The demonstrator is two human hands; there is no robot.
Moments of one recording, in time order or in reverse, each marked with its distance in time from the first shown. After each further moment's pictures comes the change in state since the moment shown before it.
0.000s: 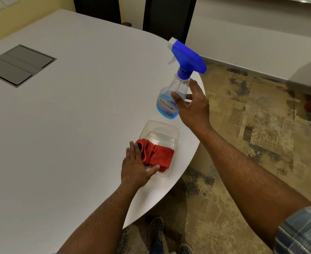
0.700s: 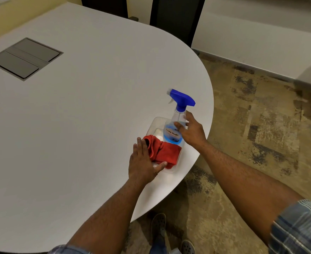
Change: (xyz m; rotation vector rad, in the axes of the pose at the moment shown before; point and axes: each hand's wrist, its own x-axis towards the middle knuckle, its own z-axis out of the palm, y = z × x) left_hand -0.002 0.003 -0.004 0.003 -0.038 -0.023; right_hand -0.048 0.065 0.036 -0.105 -0.332 0.378
